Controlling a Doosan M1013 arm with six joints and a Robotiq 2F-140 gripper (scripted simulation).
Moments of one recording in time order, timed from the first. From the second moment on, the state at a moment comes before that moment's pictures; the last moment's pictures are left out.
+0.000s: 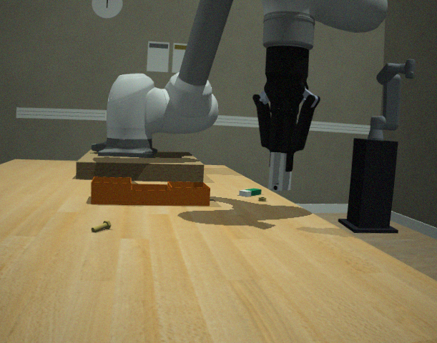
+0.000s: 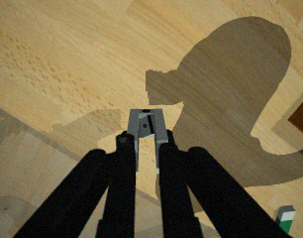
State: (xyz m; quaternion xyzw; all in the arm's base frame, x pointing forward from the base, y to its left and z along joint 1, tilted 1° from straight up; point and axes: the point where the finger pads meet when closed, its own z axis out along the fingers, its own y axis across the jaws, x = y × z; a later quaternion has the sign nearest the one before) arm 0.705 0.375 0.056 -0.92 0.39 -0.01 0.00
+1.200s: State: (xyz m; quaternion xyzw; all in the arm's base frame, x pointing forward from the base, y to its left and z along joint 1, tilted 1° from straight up) arm 0.617 0.209 0.056 -0.92 0.39 -0.01 0.00
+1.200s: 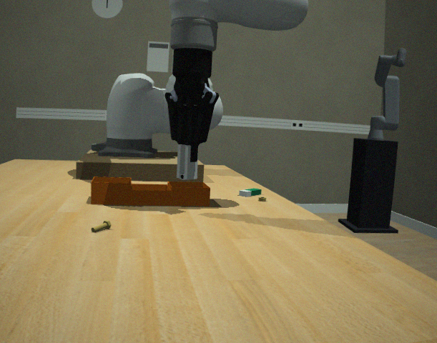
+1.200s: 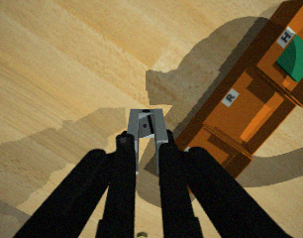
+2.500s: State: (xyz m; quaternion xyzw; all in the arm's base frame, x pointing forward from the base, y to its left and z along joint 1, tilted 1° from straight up) arm 0.527 0.042 0.055 -0.76 0.65 -0.01 0.00
